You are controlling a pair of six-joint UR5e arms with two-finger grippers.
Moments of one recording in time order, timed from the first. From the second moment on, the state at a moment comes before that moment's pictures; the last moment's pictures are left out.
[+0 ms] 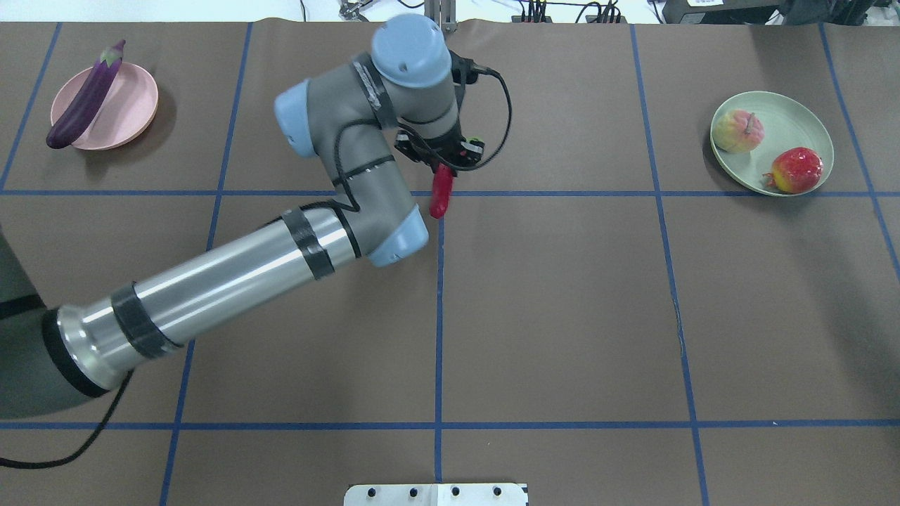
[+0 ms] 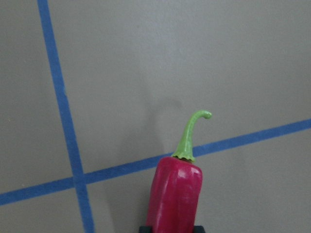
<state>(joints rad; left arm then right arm) -0.72 -2.62 -1.08 -1.86 -2.01 -0.85 1.50 -1.55 1.72 -1.54 2.38 0.08</state>
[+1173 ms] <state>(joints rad) -1.18 -2.37 -0.87 -1.79 -2.12 -0.17 1.50 -1.55 1.71 -1.54 2.38 0.08</state>
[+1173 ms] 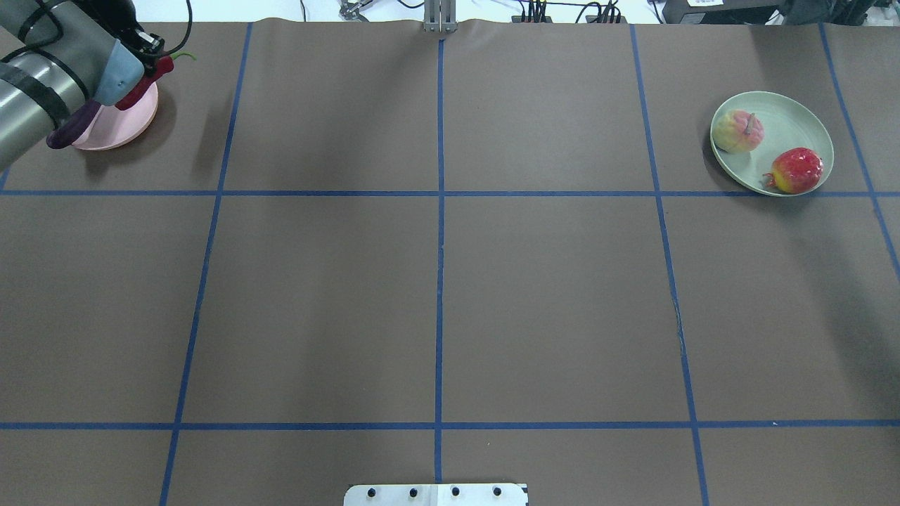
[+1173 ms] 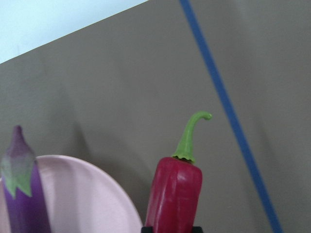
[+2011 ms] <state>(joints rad) -1.20 -2.28 -0.87 -1.81 -2.06 -0.16 1.50 -1.55 1.72 -1.54 2.38 0.08</state>
